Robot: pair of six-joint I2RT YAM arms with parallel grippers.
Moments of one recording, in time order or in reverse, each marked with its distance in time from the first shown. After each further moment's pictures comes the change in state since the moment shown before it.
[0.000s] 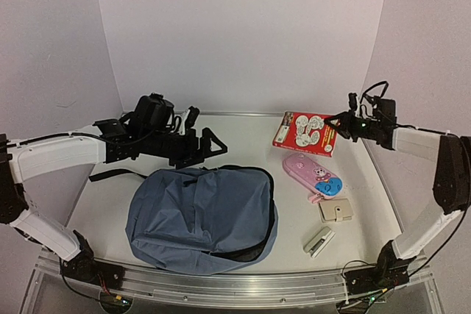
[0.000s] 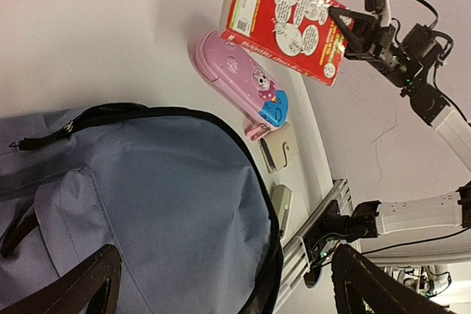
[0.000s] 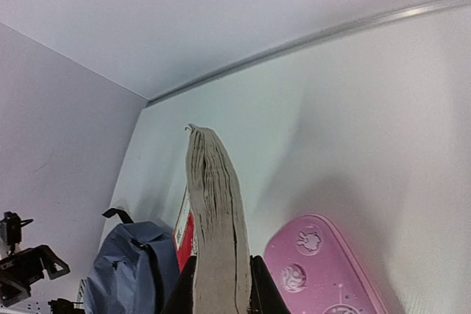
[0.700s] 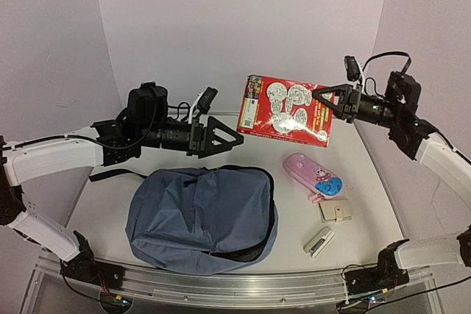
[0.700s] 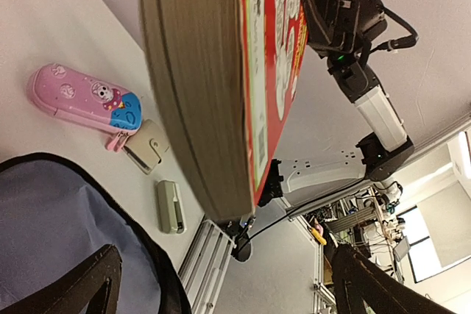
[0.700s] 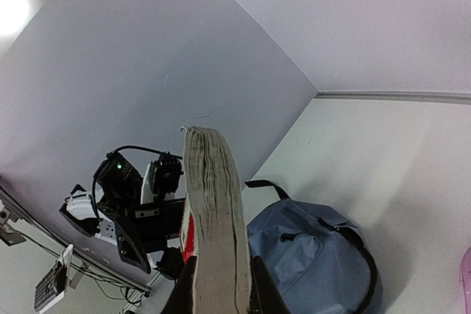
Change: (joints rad) left arm -0.058 -0.030 0.008 0.301 0.311 0.049; right arm 0.303 -0.444 0.038 -0.033 -0.113 0.221
